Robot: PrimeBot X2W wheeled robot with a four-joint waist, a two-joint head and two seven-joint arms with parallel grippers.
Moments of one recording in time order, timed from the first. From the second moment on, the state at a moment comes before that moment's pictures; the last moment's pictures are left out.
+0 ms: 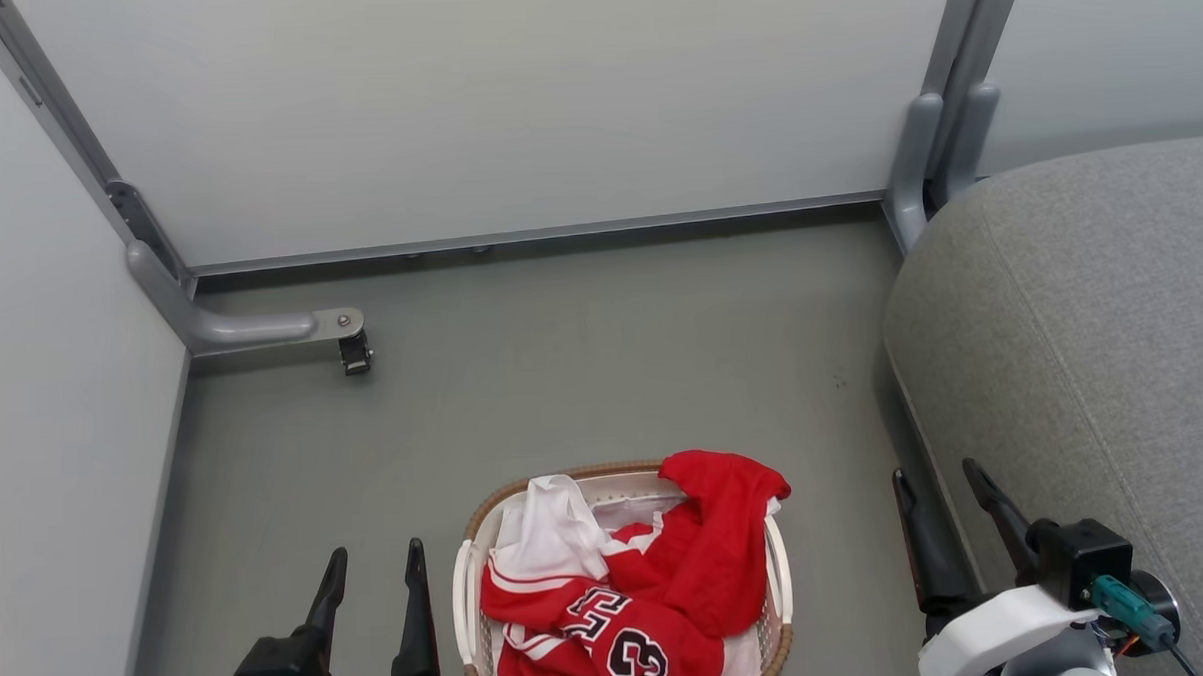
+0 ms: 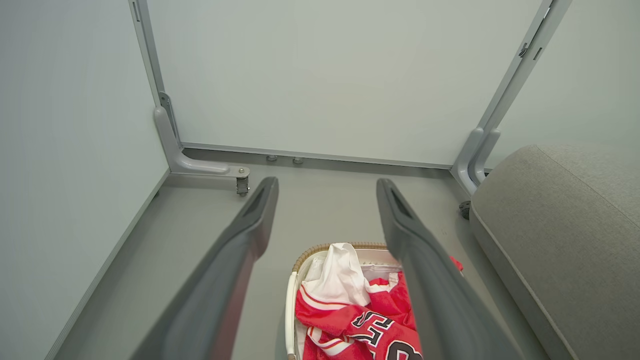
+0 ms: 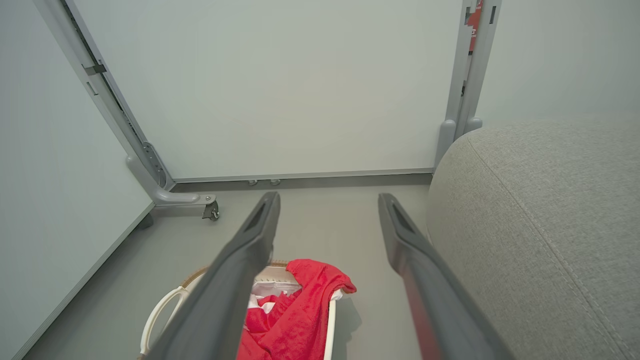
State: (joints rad) left arm 0.07 0.05 -0.18 0.25 -0.28 -0.04 -0.26; right arm -0.01 -0.05 0.07 0.24 0.20 0.13 -0.26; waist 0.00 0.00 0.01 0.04
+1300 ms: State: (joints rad) left arm -0.60 0.05 -0.56 0.85 -0.14 -0.13 -0.16; right arm -0.31 -0.05 0.01 0.13 0.21 0.13 -0.26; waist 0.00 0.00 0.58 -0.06
